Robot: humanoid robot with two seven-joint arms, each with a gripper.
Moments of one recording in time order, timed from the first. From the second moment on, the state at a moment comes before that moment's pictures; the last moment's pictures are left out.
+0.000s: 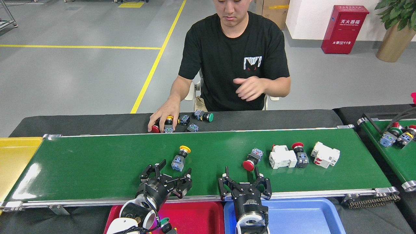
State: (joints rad) left arm -0.30 -0.08 -0.08 -1.20 -1.65 -0.27 -0.19; right arm -0.28 0.15 0.53 -1.15 1.28 0.47 -0.09
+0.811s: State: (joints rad) left arm 0.25 0.01 -0.01 -1.76 -1.62 -0.76 -0.09; right arm -0.24 0.04 0.59 -1.35 1.24 0.34 -0.09
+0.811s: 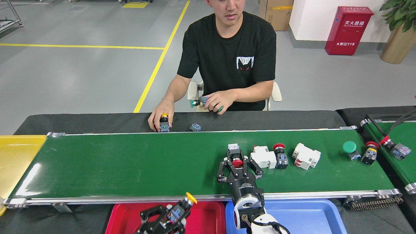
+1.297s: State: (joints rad) left arm 0.28 -0.09 0.41 -1.75 -1.55 -0.66 -0.09; right arm -0.01 -0.06 0.74 -1.61 1.36 0.10 -0.13
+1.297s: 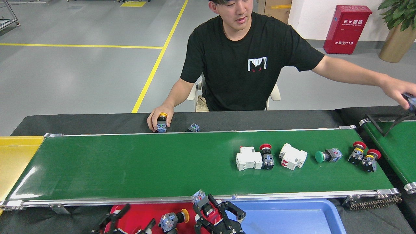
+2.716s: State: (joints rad) left arm -0.24 0.00 -0.06 -1.31 -1.57 -0.68 -0.12; right arm -0.22 0.00 0.50 -1.25 1.29 0.32 -0.09
